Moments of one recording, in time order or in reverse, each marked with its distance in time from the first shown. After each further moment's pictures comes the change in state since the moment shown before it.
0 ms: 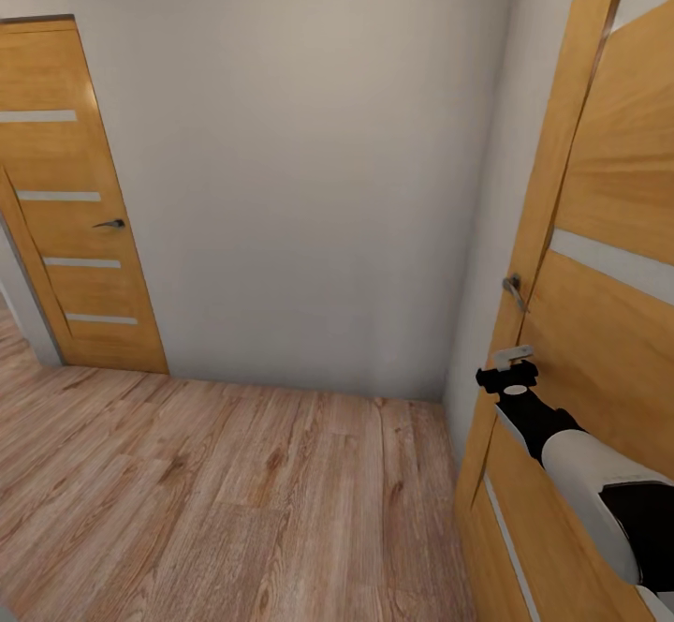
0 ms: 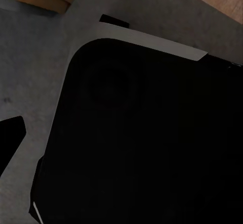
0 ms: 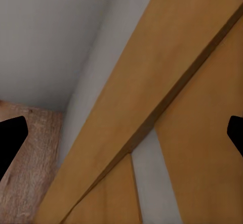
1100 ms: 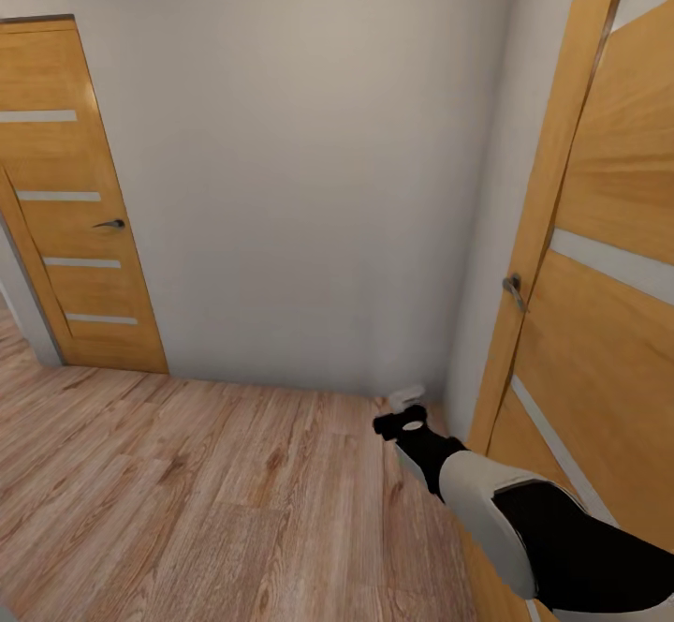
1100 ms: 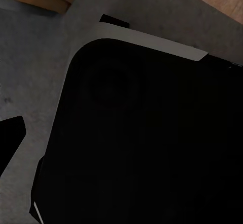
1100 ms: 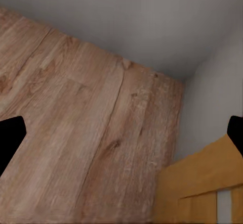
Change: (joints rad) left arm 0.000 0.001 0.000 0.000 0.000 0.000 0.000; right arm 0.010 0.368 -0.004 0.246 0.006 -0.018 0.036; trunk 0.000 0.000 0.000
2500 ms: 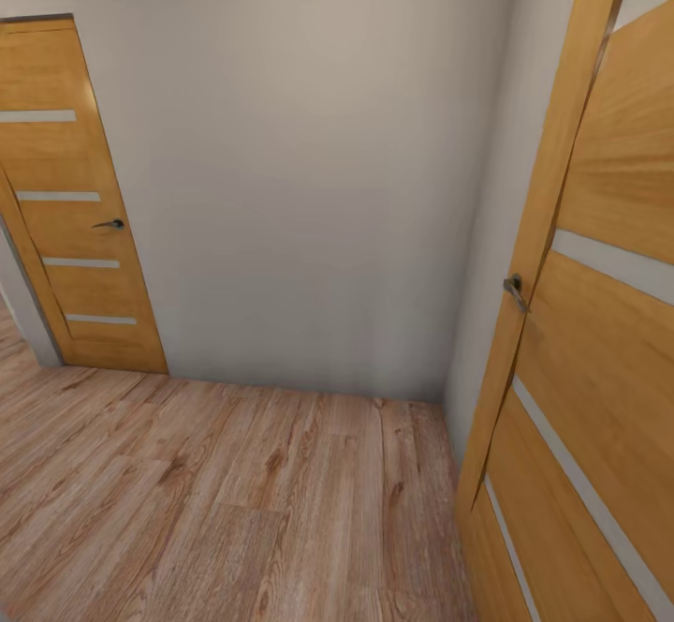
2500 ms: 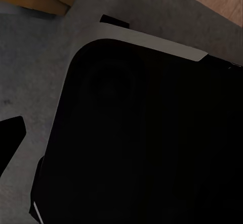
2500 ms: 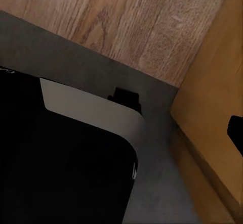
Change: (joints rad) left arm 0.000 0.000 0.001 0.000 0.001 0.000 0.000; right arm 0.814 -0.225 -0.033 0.021 -0.004 -0.094 0.301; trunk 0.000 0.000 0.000
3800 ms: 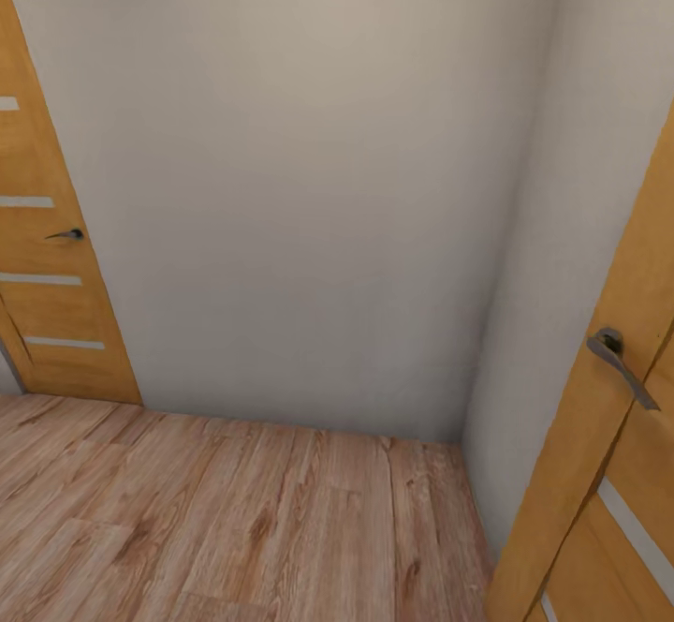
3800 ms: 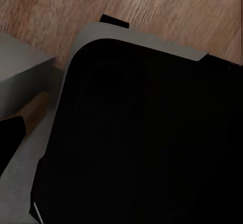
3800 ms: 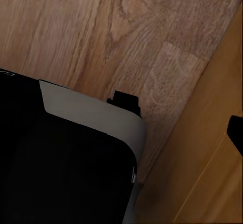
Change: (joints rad) left arm 0.000 0.000 -0.001 0.000 0.000 0.001 -0.001; right arm 0.000 0.002 0.003 0.000 0.004 -0.012 -0.004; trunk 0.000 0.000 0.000
